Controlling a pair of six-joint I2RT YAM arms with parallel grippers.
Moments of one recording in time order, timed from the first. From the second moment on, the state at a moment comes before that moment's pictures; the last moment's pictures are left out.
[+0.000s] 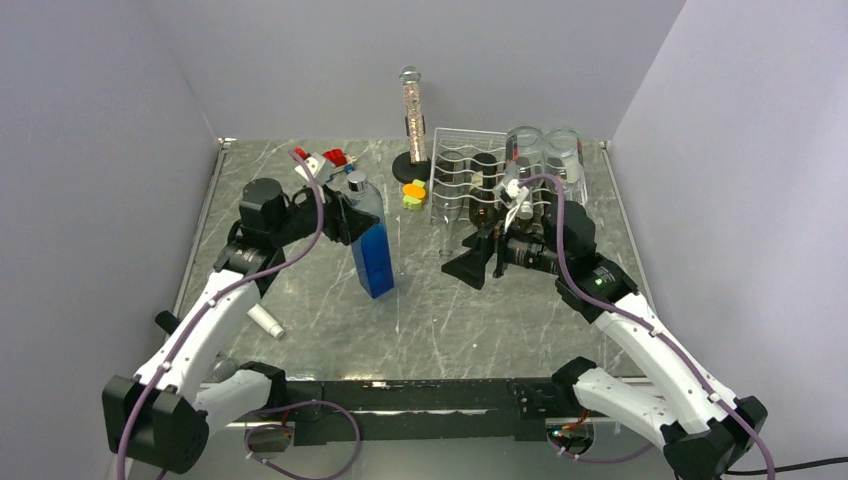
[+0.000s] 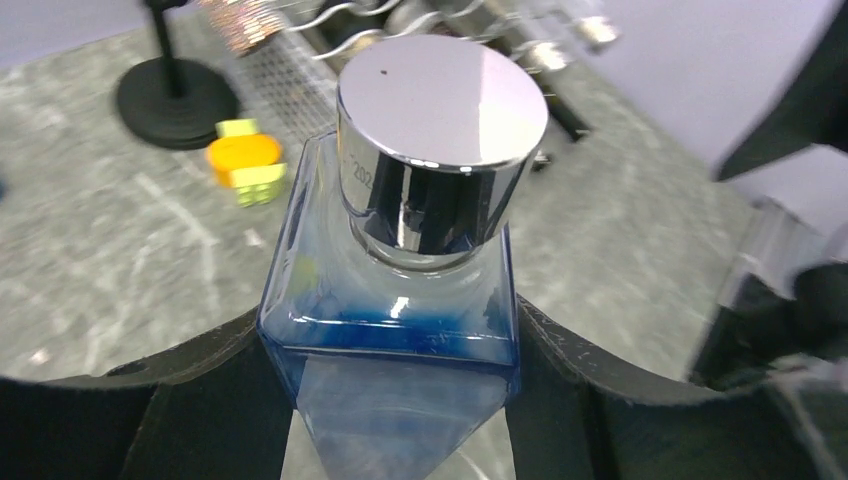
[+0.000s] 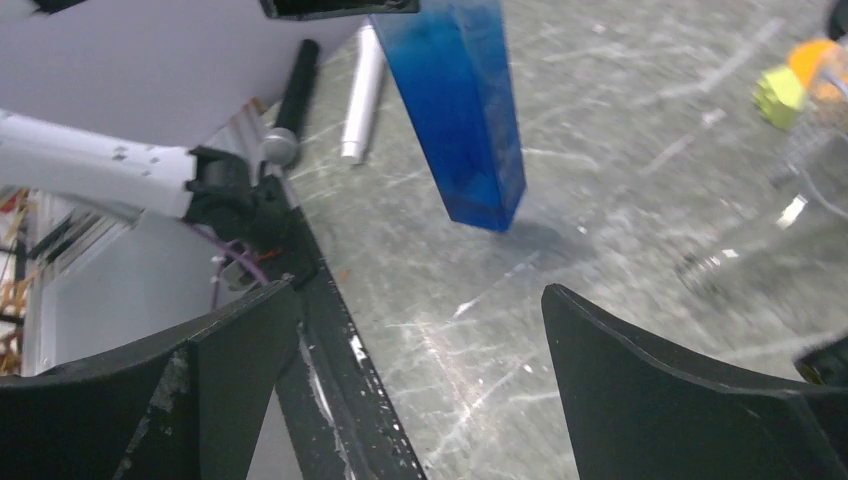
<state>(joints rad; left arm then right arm) -0.28 1.07 0.86 0.03 0.60 -0.18 0.53 0.90 0.92 -0.33 -0.56 0.28</state>
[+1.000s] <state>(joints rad) -0.36 0.88 1.05 0.08 1.02 -0.65 0.93 1.17 1.10 0.05 -0.54 0.26</state>
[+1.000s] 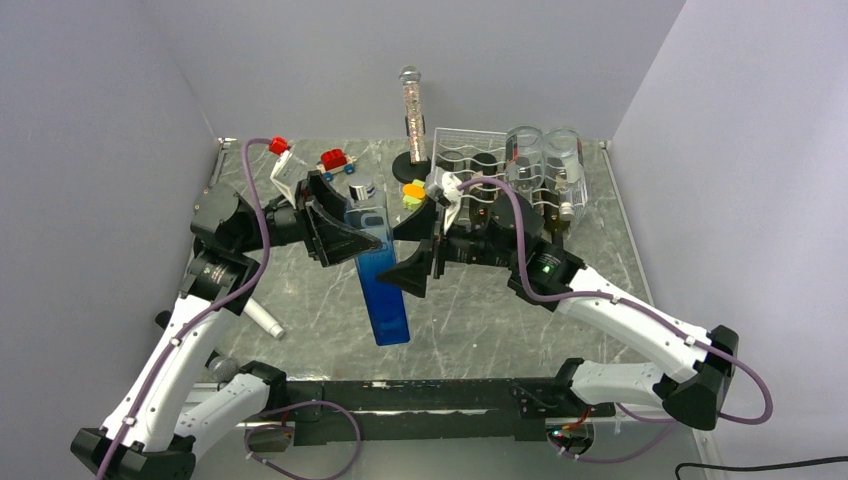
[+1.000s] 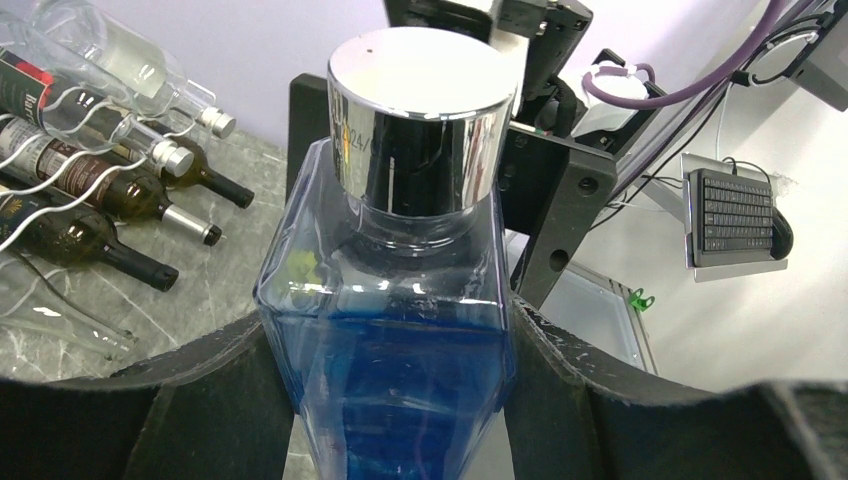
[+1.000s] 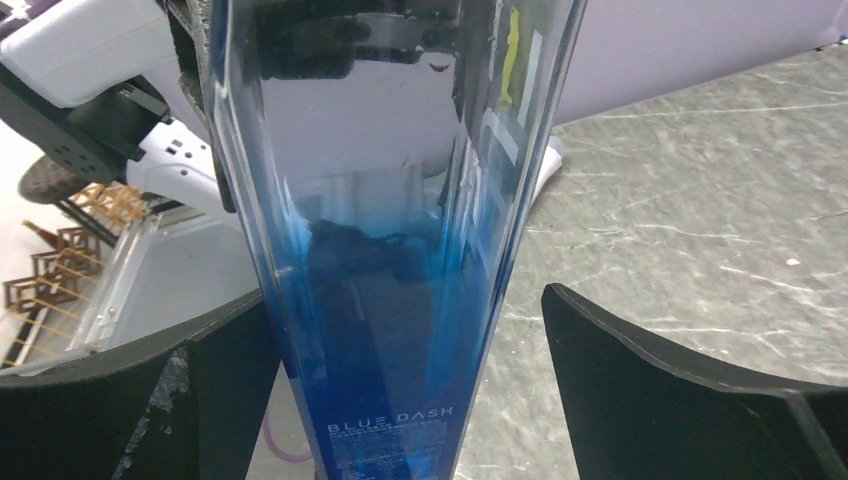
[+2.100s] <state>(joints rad) -0.37 0.74 1.08 -0.17 0.43 -0.56 0.94 1.15 1.00 0.07 -0.52 0.45</state>
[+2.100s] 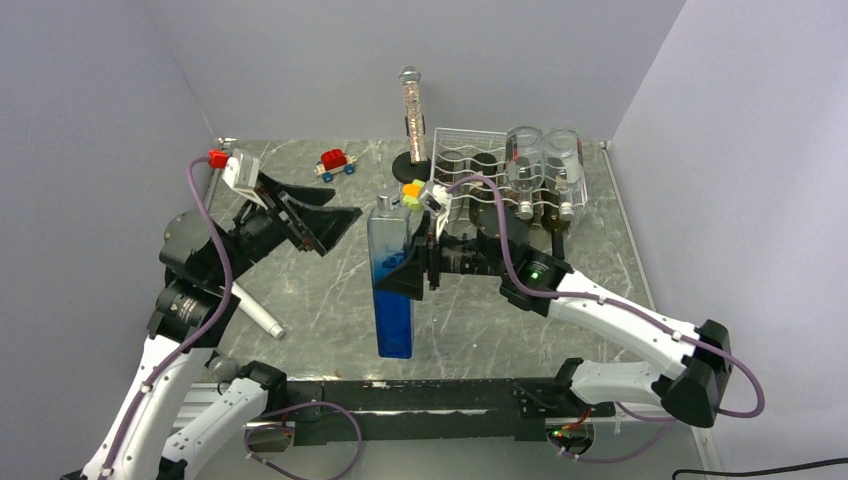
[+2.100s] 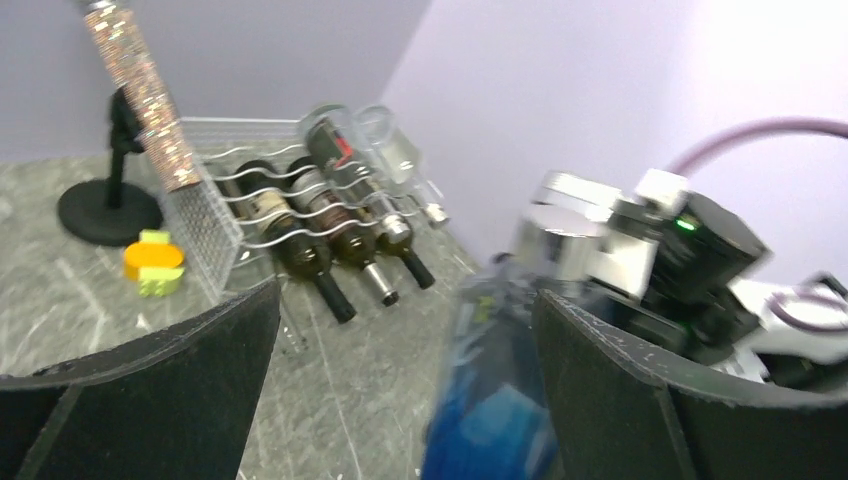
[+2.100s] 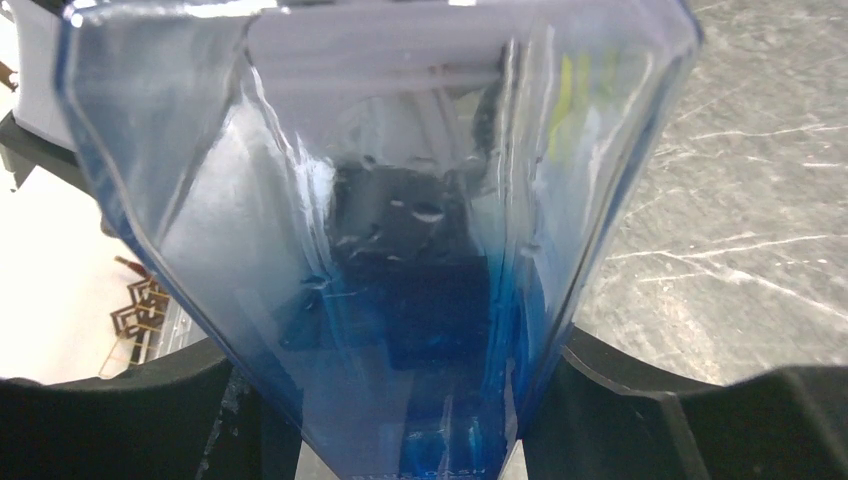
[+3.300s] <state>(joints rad) -0.45 0.69 0.72 0.25 0.95 -0.77 0.94 1.00 1.04 0.14 -0.31 0.44</state>
